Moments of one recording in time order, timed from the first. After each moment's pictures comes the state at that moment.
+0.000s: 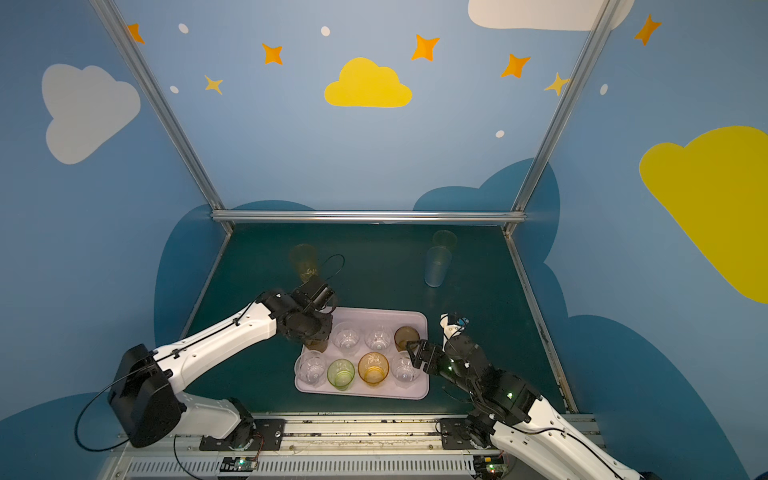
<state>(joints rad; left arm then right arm) -0.70 1.40 1.08 -0.93 -0.05 -0.58 0.88 0.48 0.52 -0.66 0.11 0.94</state>
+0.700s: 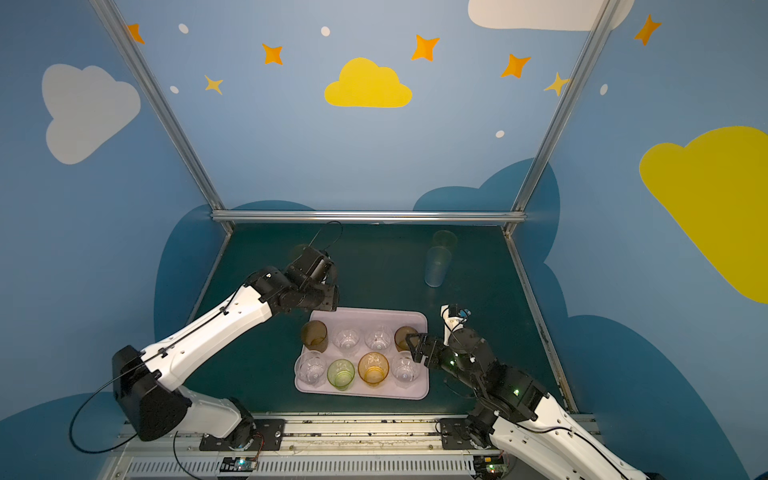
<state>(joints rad) -0.66 1.47 1.38 -0.95 -0.16 -0.52 0.87 0.52 0.65 -0.69 0.12 0.84</state>
